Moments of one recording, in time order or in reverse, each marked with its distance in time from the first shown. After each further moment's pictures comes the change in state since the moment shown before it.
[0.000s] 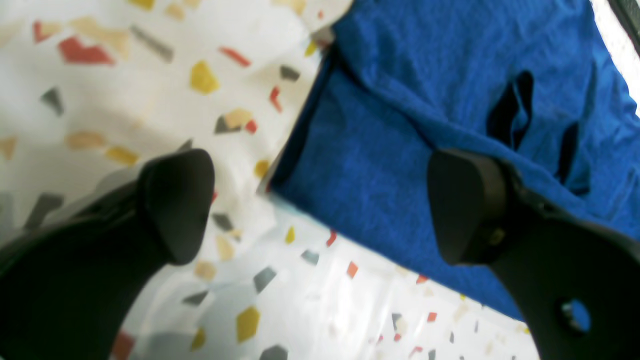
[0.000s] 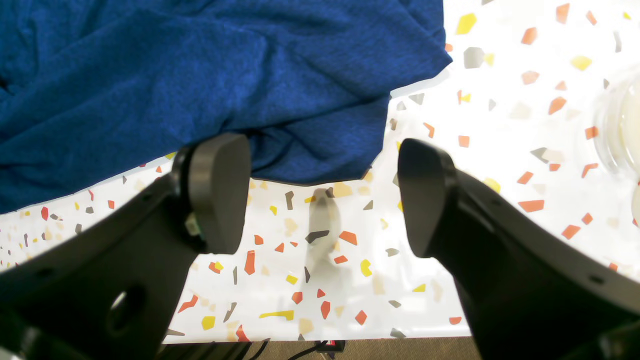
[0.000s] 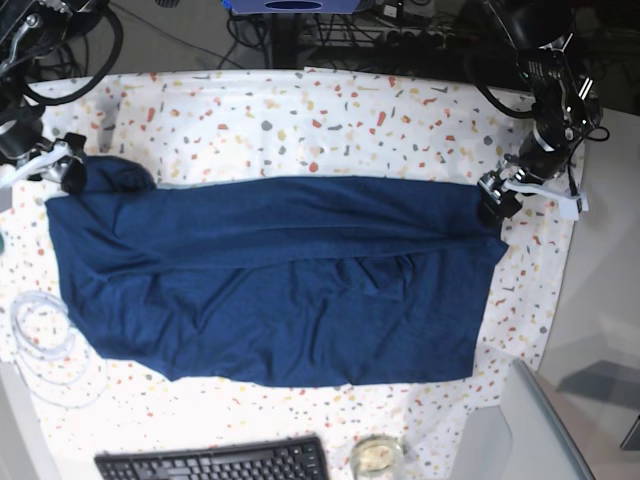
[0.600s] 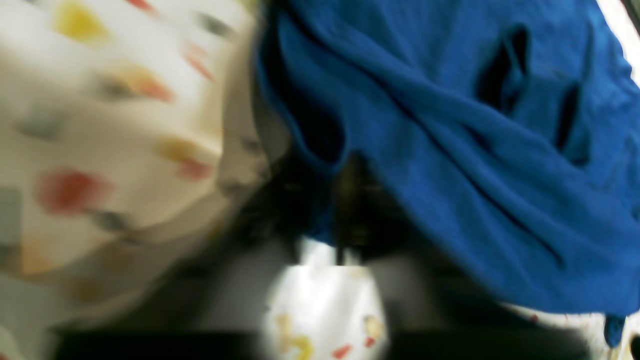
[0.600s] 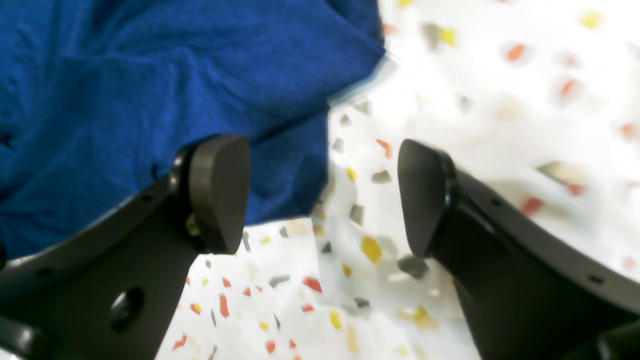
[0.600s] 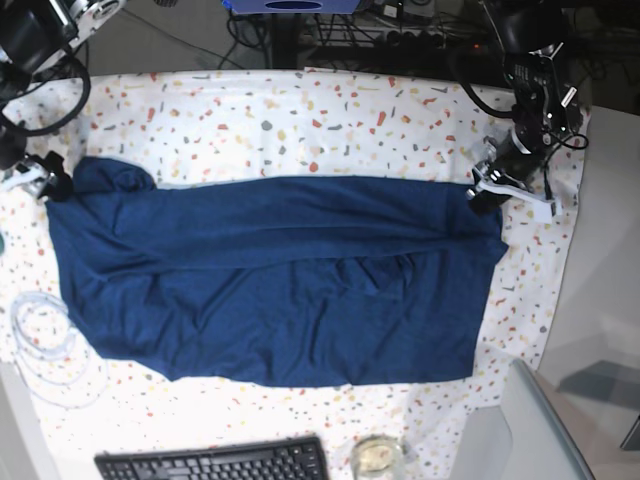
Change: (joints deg) left arm -0.4 0.4 5.7 -3.8 -0.6 0.0 -2.5; right arm 14.5 10.1 9.7 -32.2 0.0 4.5 -2.6
